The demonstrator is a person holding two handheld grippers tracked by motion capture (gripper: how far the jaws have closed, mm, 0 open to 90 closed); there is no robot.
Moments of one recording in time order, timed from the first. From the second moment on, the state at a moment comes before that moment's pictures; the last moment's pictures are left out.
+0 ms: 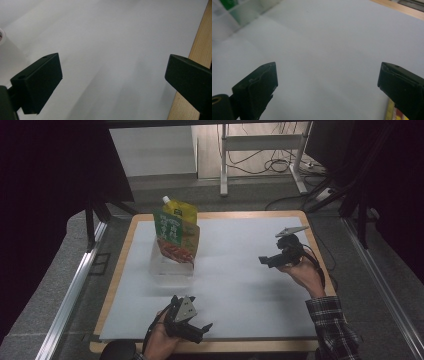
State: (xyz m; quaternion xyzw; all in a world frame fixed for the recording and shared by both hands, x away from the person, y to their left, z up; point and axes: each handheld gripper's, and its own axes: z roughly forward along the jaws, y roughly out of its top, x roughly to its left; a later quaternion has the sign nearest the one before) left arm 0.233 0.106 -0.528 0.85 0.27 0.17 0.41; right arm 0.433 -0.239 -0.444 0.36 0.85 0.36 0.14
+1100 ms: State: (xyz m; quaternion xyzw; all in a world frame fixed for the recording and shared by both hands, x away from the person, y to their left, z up) left arm 0.232 0.105 -0.529 0.86 0.27 0.17 0.41; right arm 0.462 -0.310 -0.497 0.49 0.82 0.20 0.22
